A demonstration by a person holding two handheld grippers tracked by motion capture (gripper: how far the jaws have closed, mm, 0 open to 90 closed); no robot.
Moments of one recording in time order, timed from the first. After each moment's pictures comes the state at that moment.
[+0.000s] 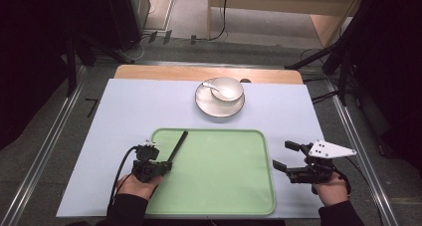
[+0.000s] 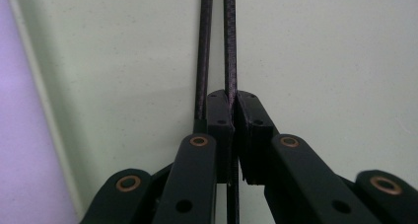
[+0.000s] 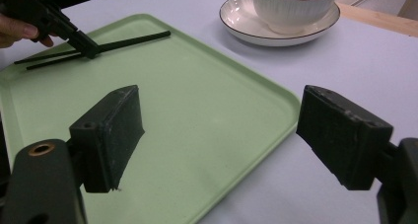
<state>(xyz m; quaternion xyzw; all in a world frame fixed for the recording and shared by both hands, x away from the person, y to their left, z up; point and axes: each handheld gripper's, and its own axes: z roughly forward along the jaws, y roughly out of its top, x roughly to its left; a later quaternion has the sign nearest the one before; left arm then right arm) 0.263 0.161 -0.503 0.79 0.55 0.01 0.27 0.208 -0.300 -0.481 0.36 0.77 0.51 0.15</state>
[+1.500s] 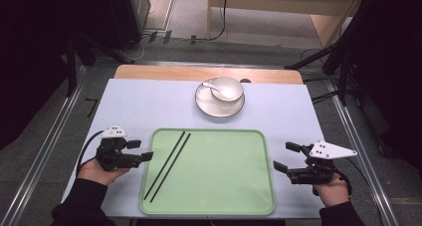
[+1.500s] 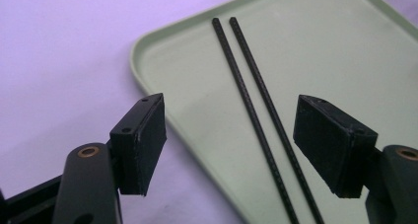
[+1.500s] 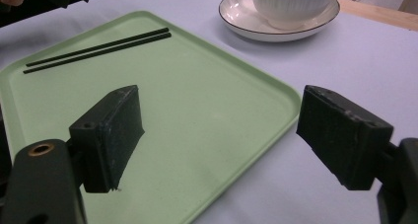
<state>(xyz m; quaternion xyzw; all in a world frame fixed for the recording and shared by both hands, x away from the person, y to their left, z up) 0.287 0.252 -0.470 0.83 0.39 0.05 0.40 0.206 -0.302 -0.482 0.37 0.77 0.50 0.14</state>
